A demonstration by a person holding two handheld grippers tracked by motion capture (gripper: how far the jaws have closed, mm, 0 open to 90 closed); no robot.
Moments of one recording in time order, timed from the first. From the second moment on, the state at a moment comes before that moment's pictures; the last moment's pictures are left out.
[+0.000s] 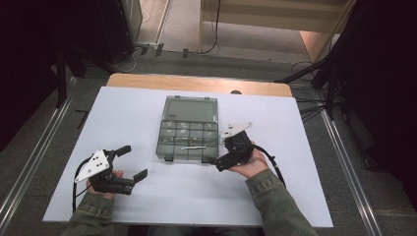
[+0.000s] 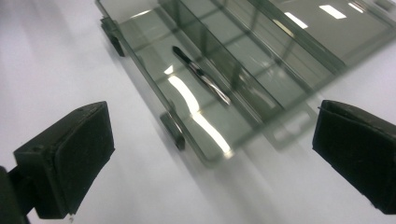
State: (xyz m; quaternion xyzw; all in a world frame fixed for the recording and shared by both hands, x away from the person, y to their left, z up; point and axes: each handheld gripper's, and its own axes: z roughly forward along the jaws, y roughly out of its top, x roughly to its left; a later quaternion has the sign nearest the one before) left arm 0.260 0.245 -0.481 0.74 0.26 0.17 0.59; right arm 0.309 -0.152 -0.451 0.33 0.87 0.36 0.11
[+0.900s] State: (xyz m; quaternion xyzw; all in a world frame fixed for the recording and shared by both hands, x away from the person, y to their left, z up) left arm 0.262 0.242 -0.482 0.75 0.26 0.17 0.59; right arm 0.245 -0.234 -0.470 0.45 0.75 0.45 0.19
